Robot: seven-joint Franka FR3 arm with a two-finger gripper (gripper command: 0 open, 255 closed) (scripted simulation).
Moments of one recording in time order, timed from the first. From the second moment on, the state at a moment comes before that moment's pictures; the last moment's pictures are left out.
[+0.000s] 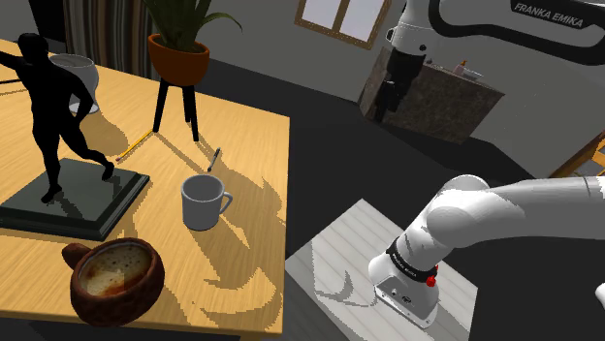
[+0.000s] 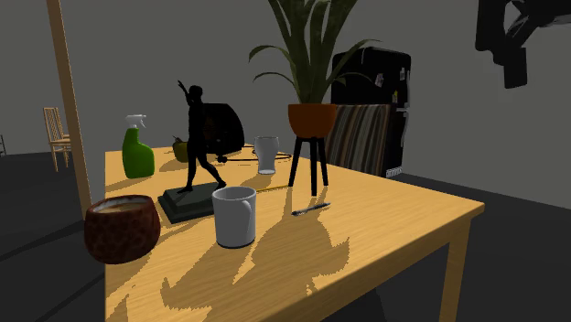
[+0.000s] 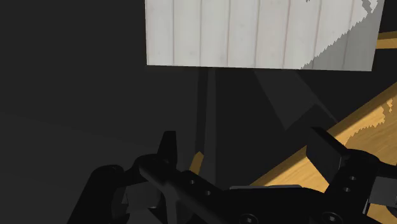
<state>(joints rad) -0.02 -0.81 0.03 -2.39 -0.12 1.49 -0.05</state>
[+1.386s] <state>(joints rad) 0.07 -0.48 0.41 -2.37 0.12 1.82 0.42</state>
